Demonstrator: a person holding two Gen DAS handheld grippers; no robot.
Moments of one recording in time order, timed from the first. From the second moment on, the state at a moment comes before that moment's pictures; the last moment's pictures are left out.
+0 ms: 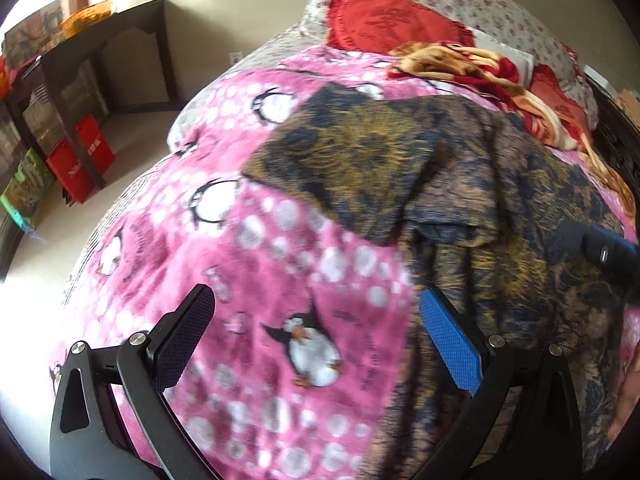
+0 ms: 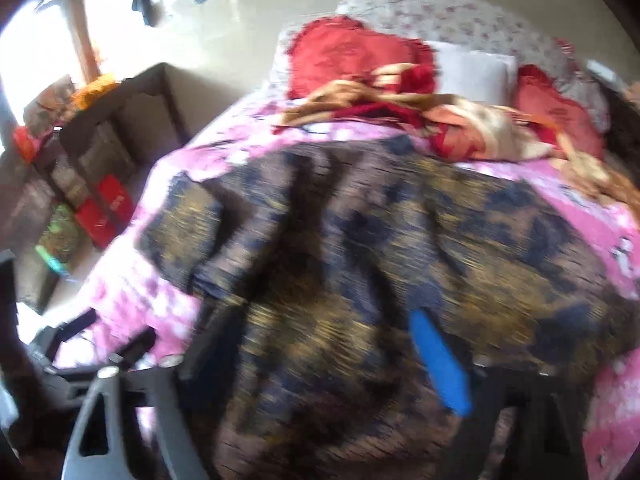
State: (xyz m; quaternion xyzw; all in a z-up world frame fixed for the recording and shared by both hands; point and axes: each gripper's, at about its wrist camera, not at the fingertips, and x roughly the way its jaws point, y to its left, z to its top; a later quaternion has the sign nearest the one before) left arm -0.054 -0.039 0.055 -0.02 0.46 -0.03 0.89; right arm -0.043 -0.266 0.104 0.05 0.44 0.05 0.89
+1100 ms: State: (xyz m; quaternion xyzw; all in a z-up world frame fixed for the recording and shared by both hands) left arm -0.045 -0.028 0.060 -0.04 0.46 -0.04 0.89; right arm -0.002 -0.317 0.201 0.13 0.33 0.14 0.93
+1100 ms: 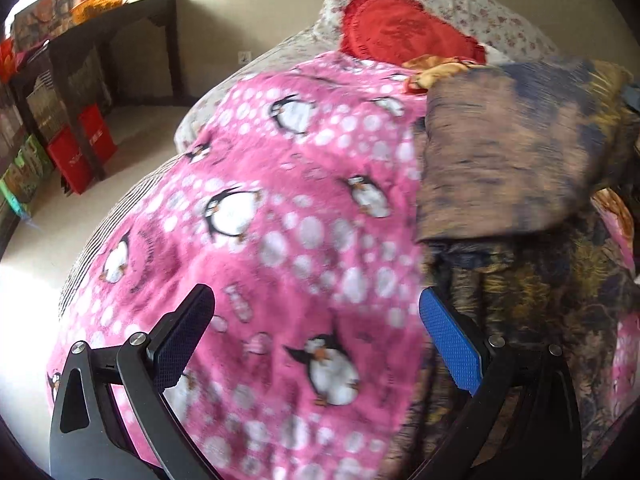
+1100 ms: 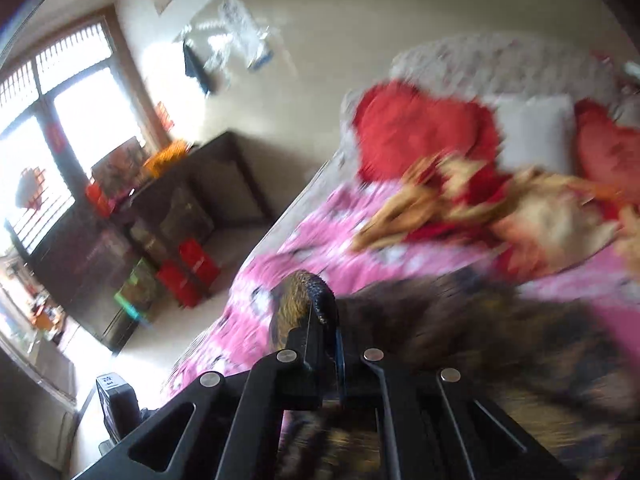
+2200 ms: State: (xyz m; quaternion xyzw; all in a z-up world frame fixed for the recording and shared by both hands) left arm -0.005 -0.113 0.051 0.03 0.45 -0.07 0.89; right arm -0.044 -0.467 0.106 0.08 0.44 -0.07 0.89
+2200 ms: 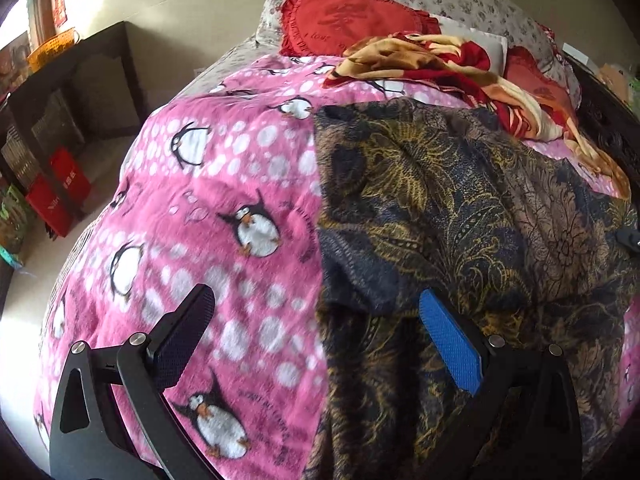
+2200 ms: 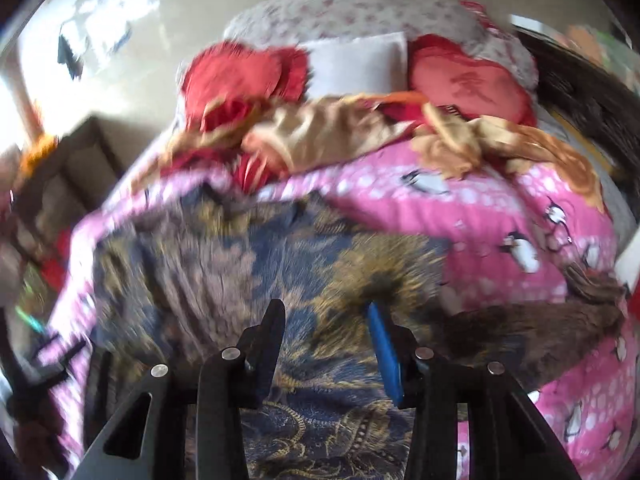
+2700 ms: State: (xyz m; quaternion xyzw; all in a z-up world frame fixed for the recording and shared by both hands) left arm 0.008 -0.095 0.032 0.01 0.49 -0.08 0.87; right arm -0.028 -0.454 0.093 0.10 0.44 -0.05 0.89
